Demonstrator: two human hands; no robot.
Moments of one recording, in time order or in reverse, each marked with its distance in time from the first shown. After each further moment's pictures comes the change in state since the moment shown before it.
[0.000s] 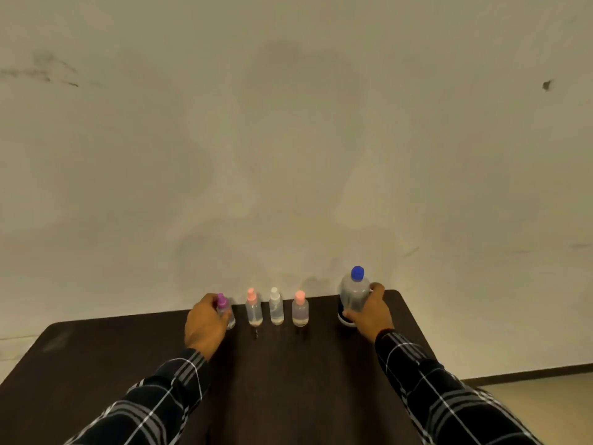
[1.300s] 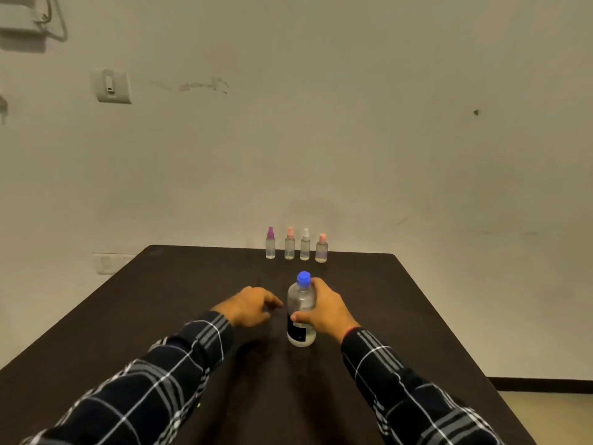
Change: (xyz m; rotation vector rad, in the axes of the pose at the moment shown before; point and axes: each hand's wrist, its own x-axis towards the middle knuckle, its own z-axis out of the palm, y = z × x) left_hand -0.251 -0.074 -0.063 0.491 -0.459 0.457; right_hand -0.320 0.030 0.055 -0.180 -0.292 -0.431
